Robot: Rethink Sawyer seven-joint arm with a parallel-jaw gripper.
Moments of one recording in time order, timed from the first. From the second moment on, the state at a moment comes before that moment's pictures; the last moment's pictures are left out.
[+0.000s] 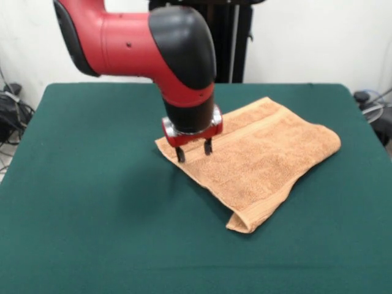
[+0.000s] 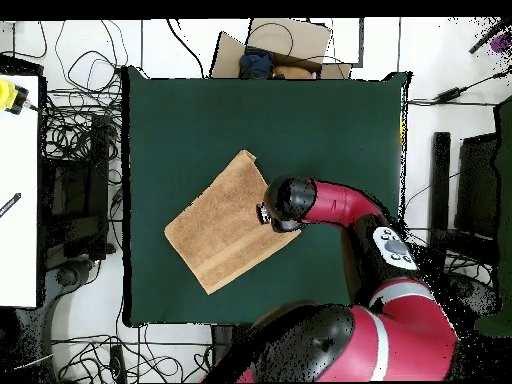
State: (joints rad) arm -0.48 -0.38 0.21 1.54 -0.26 0.70 1.29
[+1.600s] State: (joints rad) arm -0.44 -0.36 0.17 1.52 -0.25 0.65 1.30
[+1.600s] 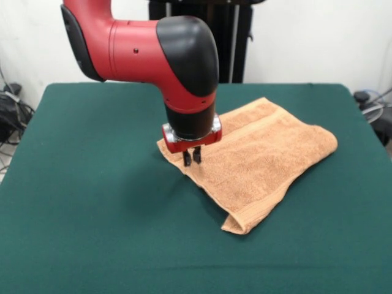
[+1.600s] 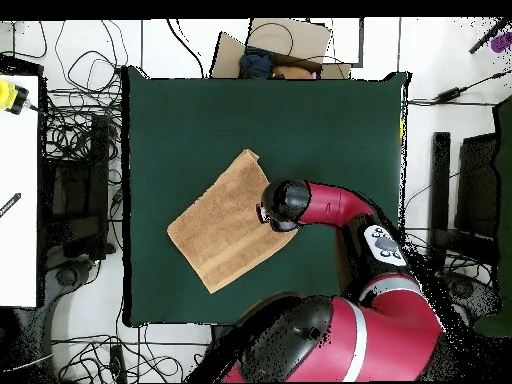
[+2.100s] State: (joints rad) arm -0.45 -0.36 0.17 1.52 -0.25 0.65 1.30
